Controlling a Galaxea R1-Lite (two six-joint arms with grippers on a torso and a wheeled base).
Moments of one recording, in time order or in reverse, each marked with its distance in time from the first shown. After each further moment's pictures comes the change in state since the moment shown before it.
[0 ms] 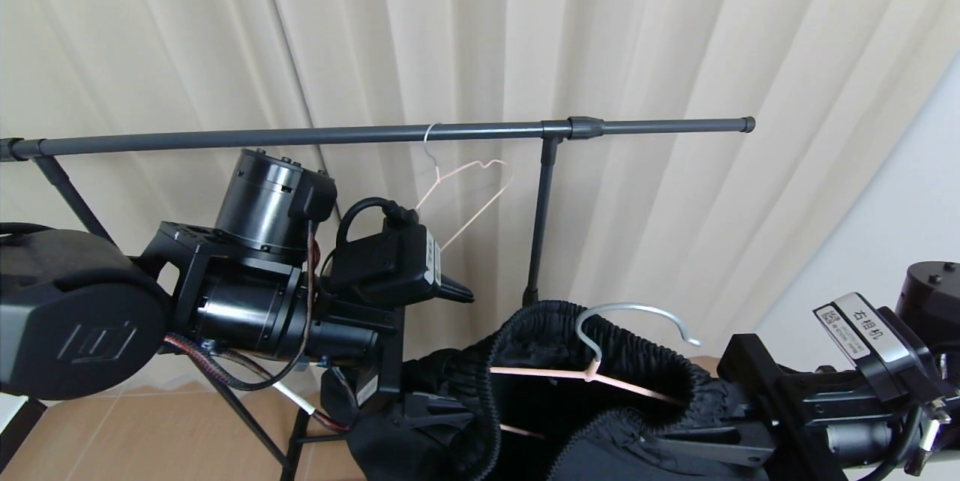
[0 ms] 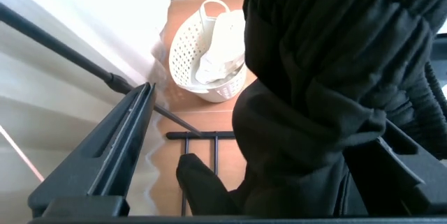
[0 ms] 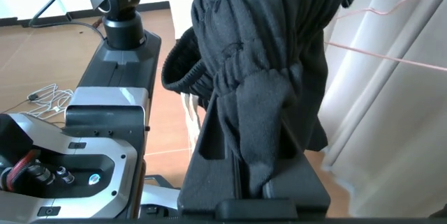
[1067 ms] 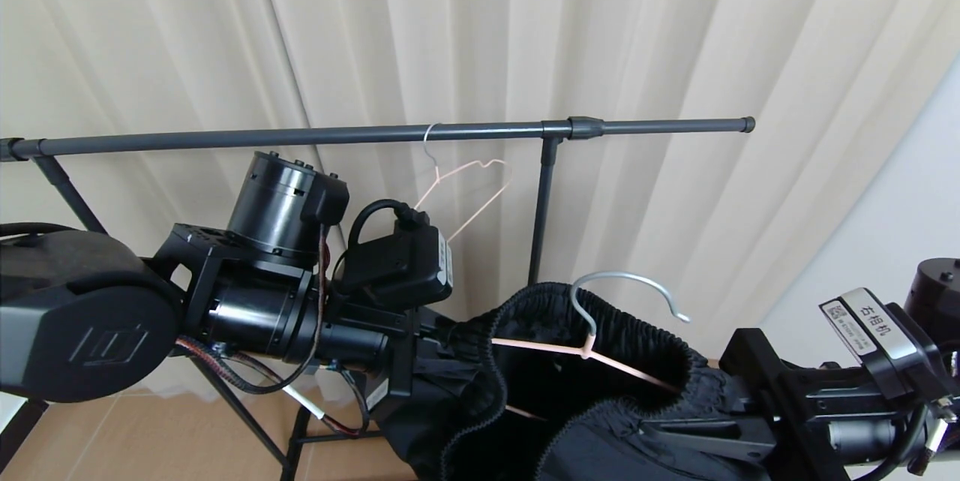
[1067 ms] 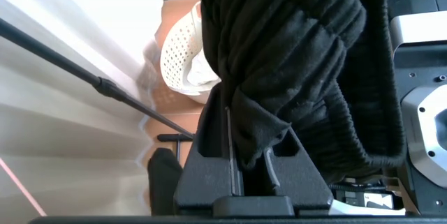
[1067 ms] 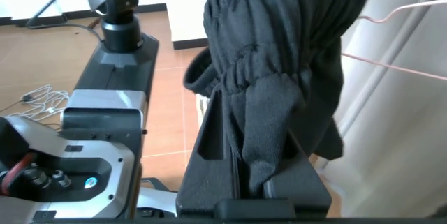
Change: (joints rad) left arm -0.019 0.008 -0.006 0.003 0.007 -0.036; right arm 0.007 -0.012 -0.008 -0.003 -0.038 0.001
